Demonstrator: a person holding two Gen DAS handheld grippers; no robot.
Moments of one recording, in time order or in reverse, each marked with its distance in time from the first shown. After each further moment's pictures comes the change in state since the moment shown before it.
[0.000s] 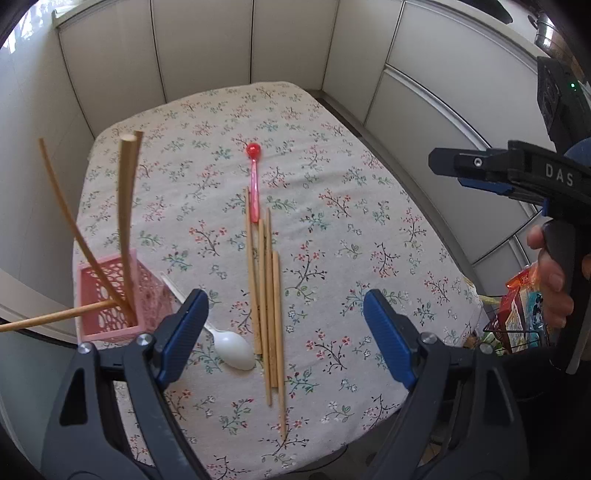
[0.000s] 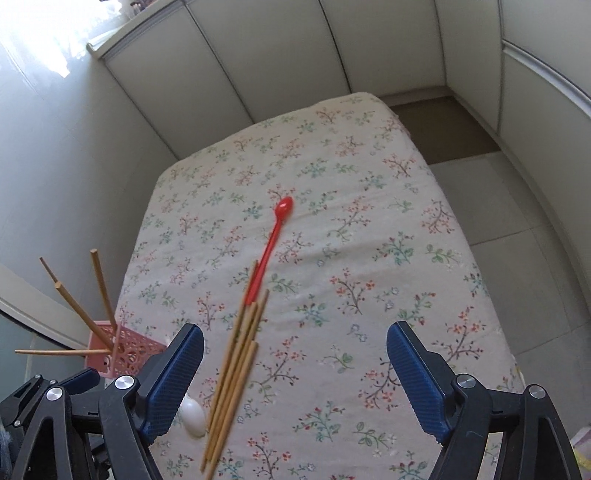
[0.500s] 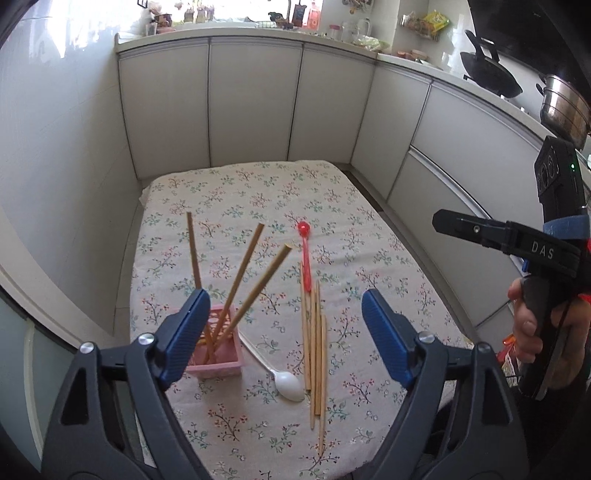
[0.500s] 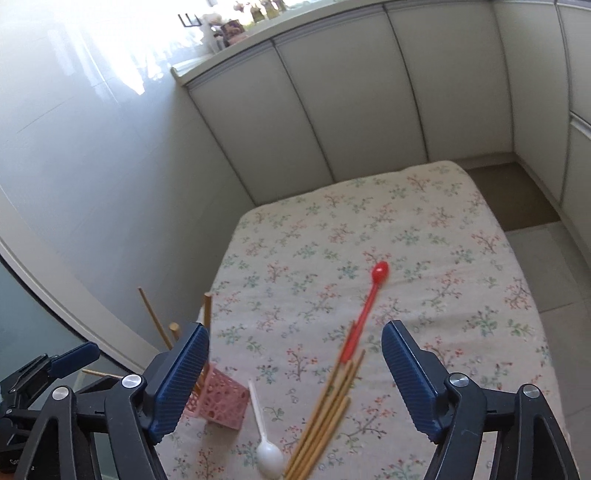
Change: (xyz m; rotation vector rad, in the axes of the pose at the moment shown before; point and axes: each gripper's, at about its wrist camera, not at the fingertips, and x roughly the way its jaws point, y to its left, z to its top) left arm -0.091 0.064 0.007 -0.098 -0.261 0.047; right arm -0.024 0.079 0.015 -0.125 -0.166 0.161
